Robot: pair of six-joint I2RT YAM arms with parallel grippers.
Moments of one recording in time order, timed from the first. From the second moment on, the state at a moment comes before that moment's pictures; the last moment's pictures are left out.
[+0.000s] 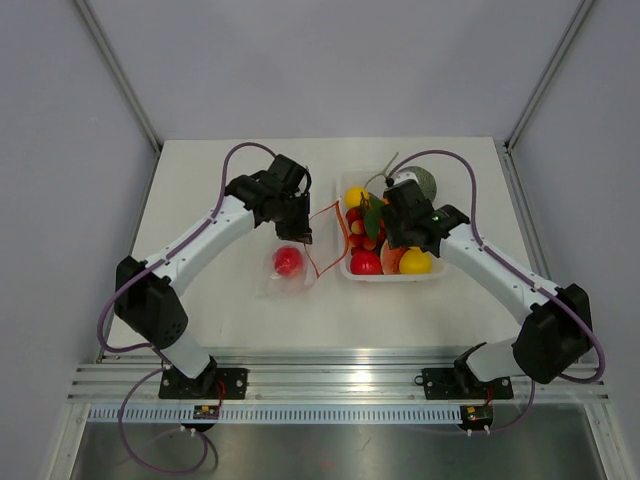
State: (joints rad) left arm -0.60 1.62 1.51 -0.93 0.13 -0.58; right arm 0.54 1.39 1.16 -0.69 0.34 0.22
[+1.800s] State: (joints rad) left arm -0.60 1.59 1.40 -0.87 0.19 -0.56; right arm 0.68 1.62 1.15 -0.49 0.74 -0.14
